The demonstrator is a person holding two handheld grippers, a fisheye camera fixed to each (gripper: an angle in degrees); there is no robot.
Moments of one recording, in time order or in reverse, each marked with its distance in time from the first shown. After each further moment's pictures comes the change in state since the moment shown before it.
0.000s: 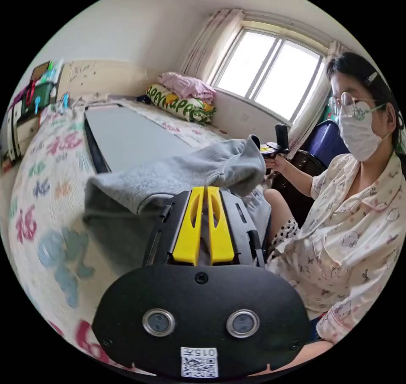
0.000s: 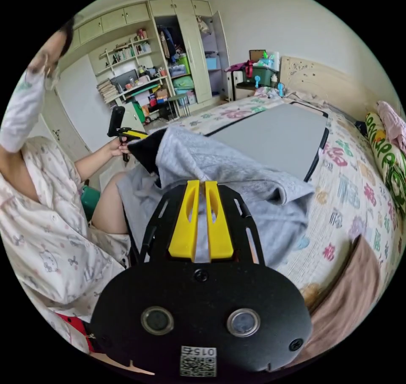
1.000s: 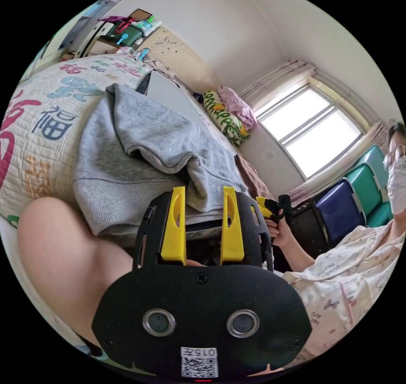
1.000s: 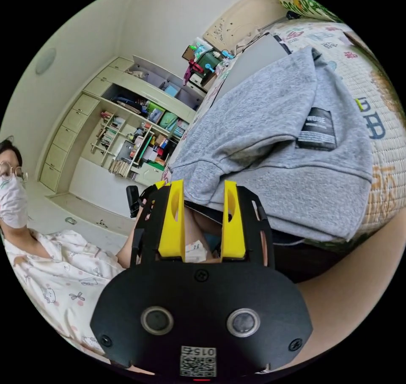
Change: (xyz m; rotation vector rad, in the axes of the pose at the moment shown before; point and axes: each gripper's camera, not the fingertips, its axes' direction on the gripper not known) left arm 0.108 0.197 0.113 0.196 -0.041 -0.538; right arm 0.032 0.237 0.040 0.162 -0.361 0.668
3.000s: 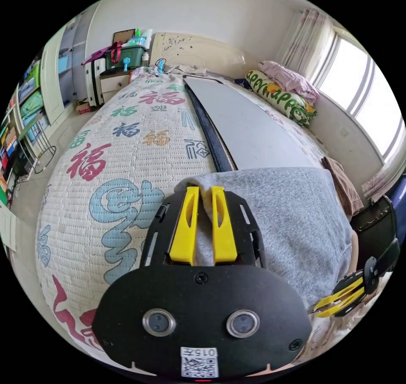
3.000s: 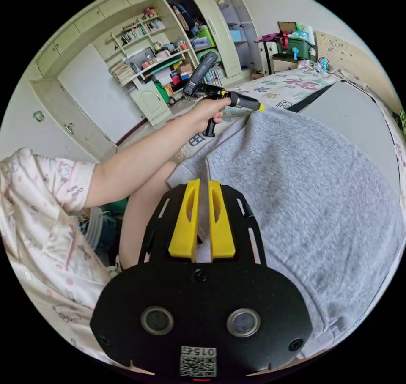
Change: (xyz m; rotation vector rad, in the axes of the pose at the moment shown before) left arm -0.010 -0.250 -0.062 -0.137 -0.537 0.210; right arm -0.019 -0.057 0.295 -0.357 0.231 -0.587
